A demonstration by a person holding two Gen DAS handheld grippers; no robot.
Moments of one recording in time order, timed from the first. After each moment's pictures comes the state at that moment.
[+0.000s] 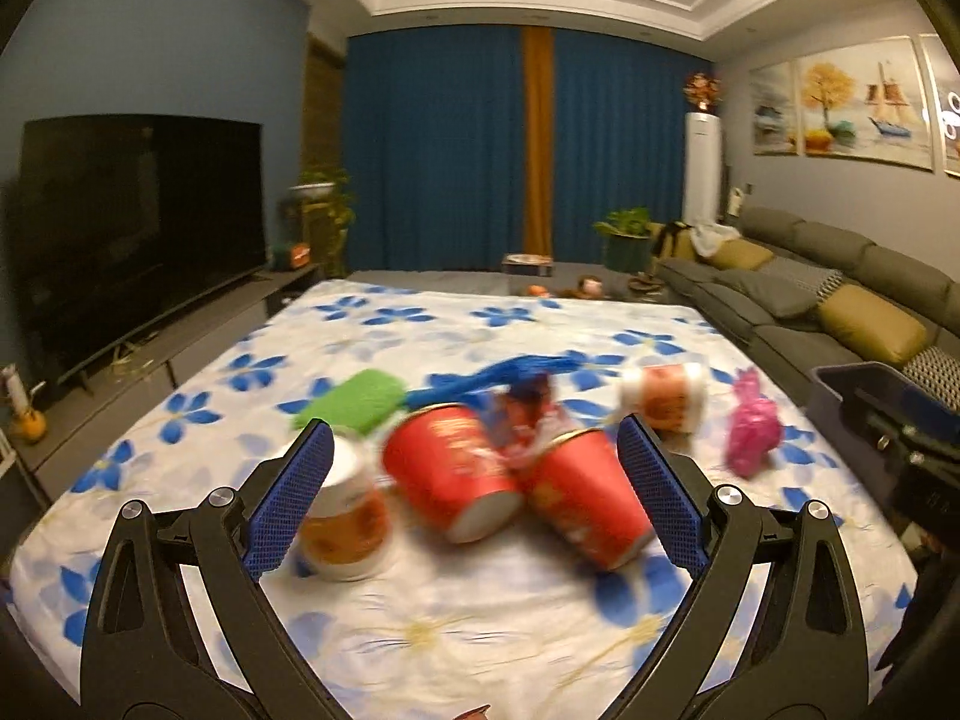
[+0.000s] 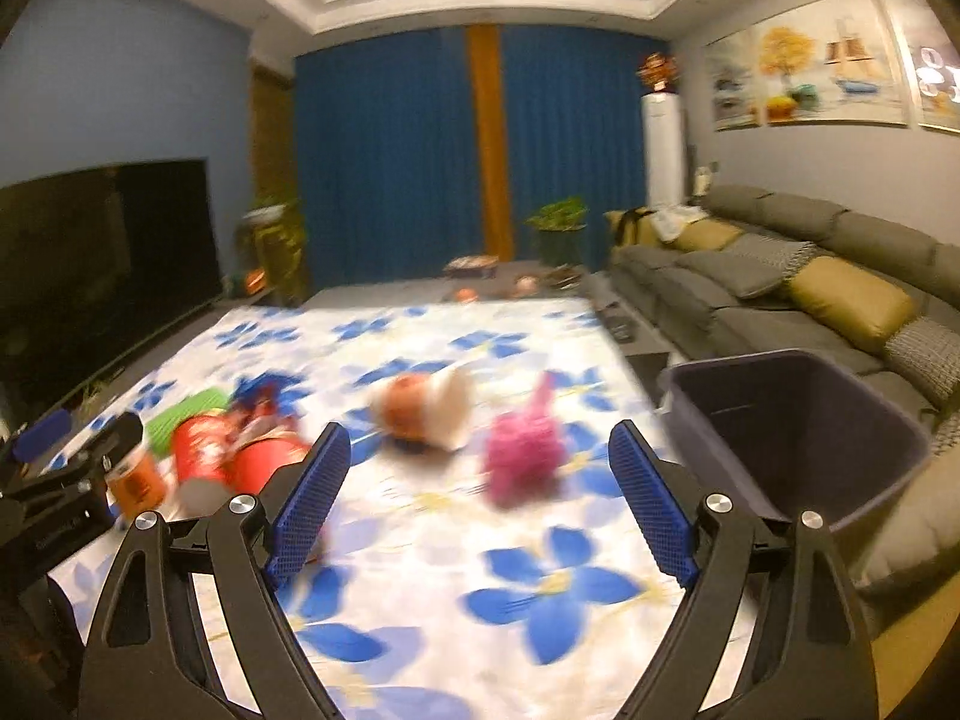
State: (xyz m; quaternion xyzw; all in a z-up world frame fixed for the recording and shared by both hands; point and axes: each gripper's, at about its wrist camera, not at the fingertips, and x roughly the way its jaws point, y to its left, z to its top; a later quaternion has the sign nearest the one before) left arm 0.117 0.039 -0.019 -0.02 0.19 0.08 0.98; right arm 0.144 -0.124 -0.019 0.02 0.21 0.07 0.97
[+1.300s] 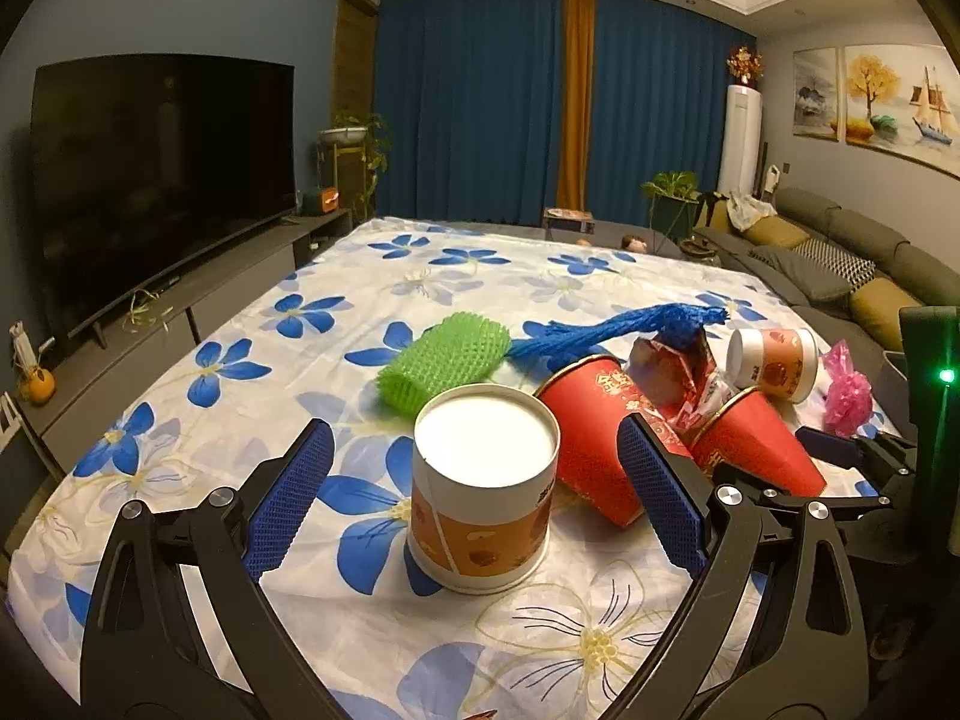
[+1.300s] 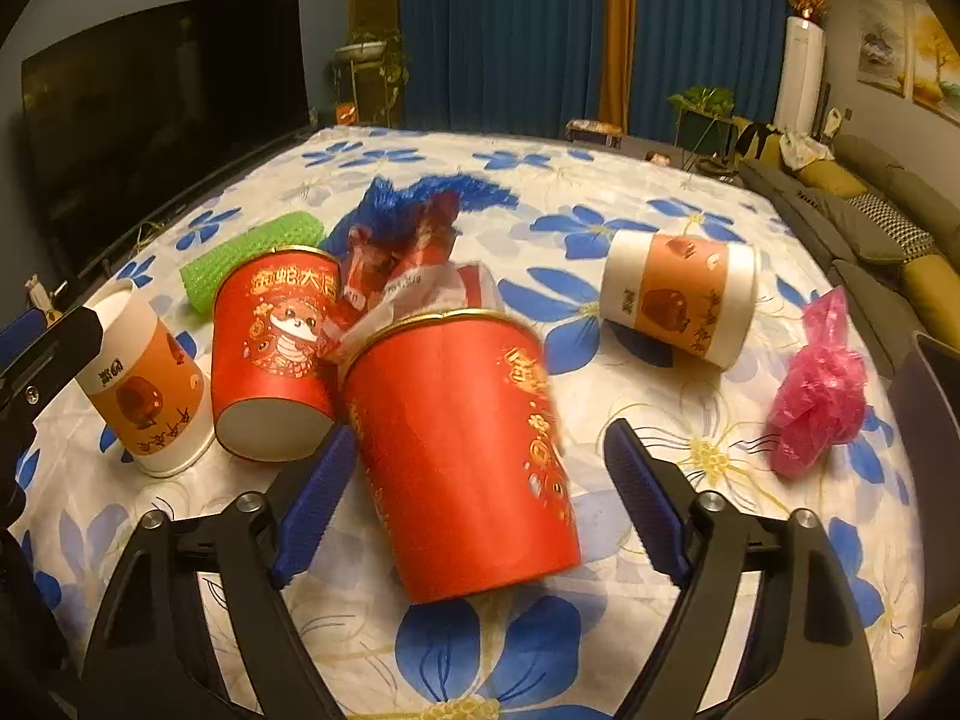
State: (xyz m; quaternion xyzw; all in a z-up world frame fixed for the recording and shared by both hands) left arm 0.154 0.122 -0.061 -0.05 0.25 0.10 0.96; right arm 0.237 0.003 -0.097 -0.06 0.38 0.17 0.91
